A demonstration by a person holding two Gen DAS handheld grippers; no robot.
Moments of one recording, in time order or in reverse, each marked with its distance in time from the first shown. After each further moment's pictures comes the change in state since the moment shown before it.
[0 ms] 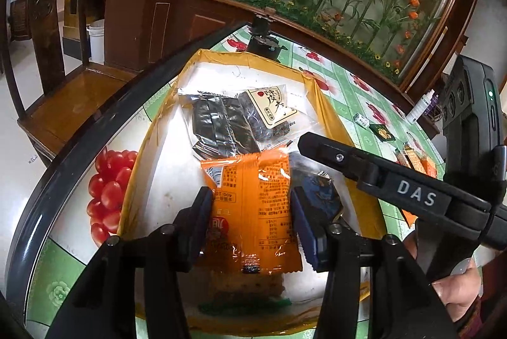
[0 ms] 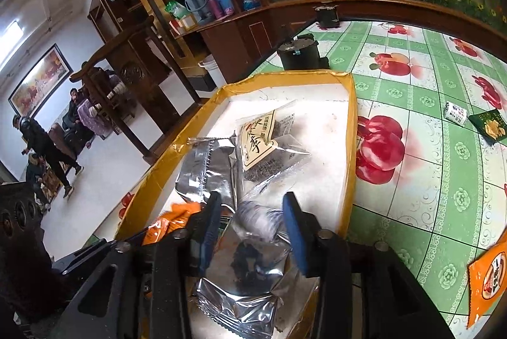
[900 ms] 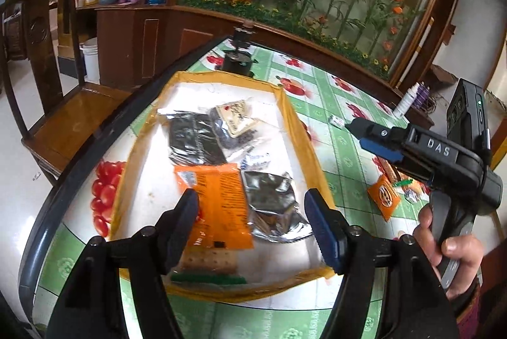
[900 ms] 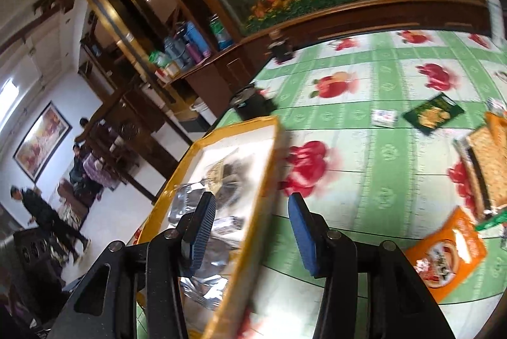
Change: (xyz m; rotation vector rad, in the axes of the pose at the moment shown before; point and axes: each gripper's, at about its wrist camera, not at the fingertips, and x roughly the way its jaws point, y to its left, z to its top) left arm -0.035 -0.046 -0.002 0.091 -0.028 0.007; right arm -0.086 -0.084 0.001 0.221 -0.146 0.016
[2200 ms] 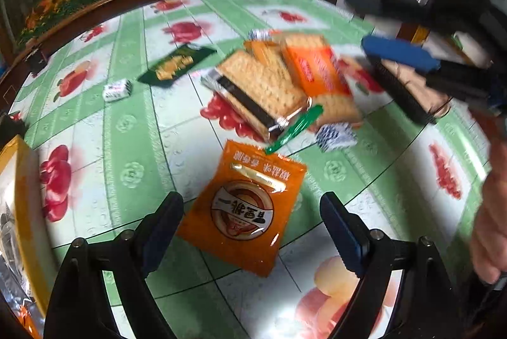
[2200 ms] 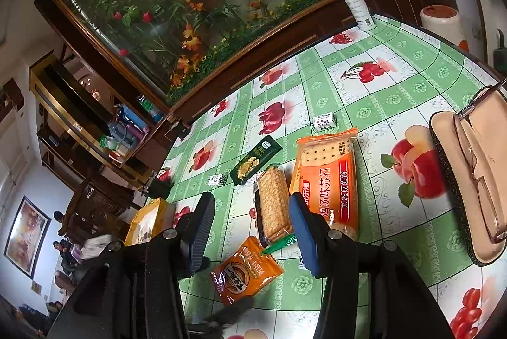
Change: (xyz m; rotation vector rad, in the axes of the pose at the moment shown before) left arm 0.172 -0.254 -0.016 0.621 0.345 -0.217; right arm -0.148 -0.161 0.013 0.298 -0.208 -0.157
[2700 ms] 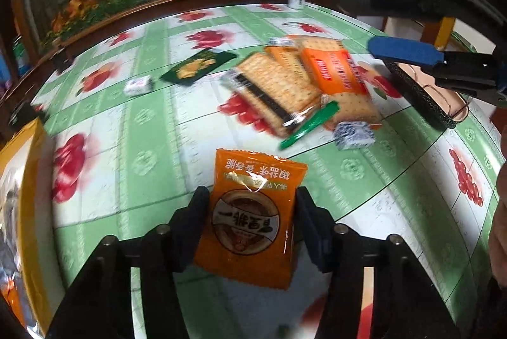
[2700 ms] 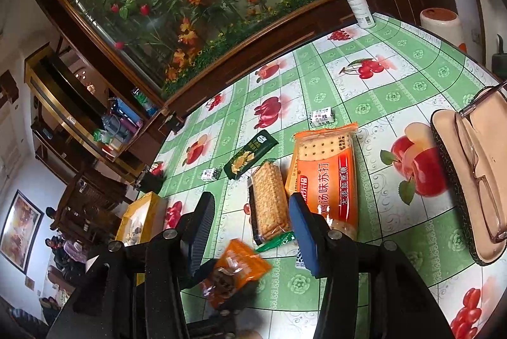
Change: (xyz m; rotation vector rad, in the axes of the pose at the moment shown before) left arm -0.006 0.001 -0.024 -0.066 -0.110 0.111; right arm 0.009 0.003 -0.004 -0.029 0.013 -0.045
